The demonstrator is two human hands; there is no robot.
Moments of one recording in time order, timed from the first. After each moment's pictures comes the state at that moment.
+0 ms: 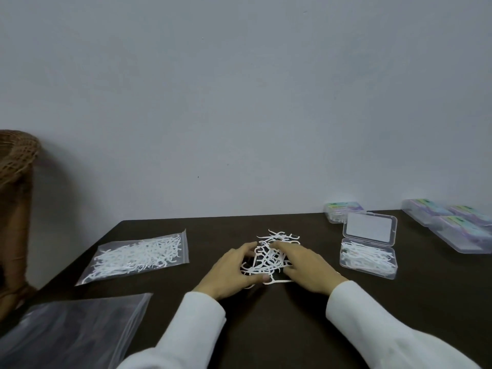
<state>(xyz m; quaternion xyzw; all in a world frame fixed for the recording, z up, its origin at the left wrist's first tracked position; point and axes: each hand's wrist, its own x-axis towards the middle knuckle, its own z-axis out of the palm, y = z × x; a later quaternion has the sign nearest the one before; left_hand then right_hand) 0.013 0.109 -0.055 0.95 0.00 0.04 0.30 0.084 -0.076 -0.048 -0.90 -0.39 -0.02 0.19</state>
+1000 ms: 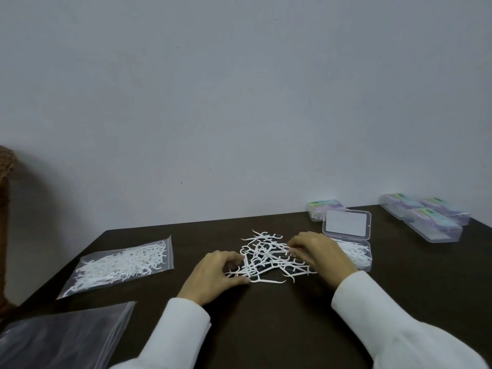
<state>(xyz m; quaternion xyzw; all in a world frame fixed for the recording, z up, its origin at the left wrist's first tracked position) 0.005 0.103 -0.046 0.97 -0.02 0.11 0.23 0.099 -0.134 -0.043 -0.88 -0.39 -0.17 0.22</state>
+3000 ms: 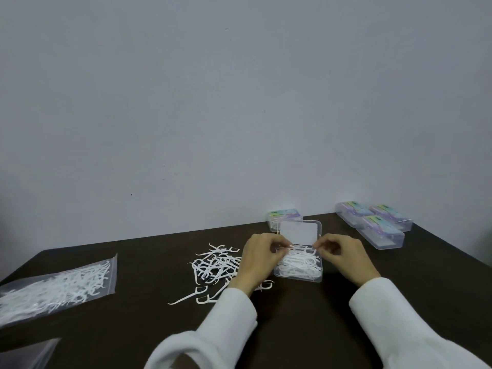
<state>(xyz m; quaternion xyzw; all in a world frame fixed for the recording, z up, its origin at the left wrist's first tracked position) 0.113 -0.056 -0.039 0.92 -0.11 0.20 0.33 0.137 -0.250 -0.045 -0.90 -0.17 -0.11 0.39</state>
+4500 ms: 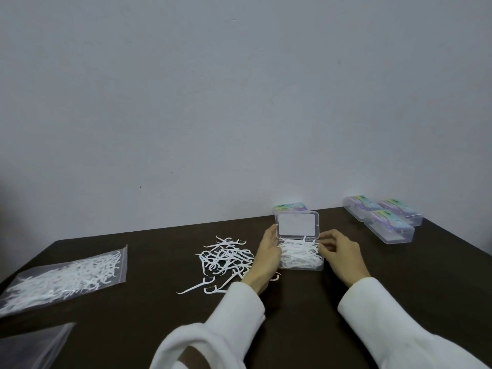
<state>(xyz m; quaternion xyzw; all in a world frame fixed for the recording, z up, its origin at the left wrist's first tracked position) 0.112 -0.064 -0.061 0.72 0.01 0.04 0.69 0.124 -0.224 -0.053 -0.86 -0.06 -0.07 0.50</state>
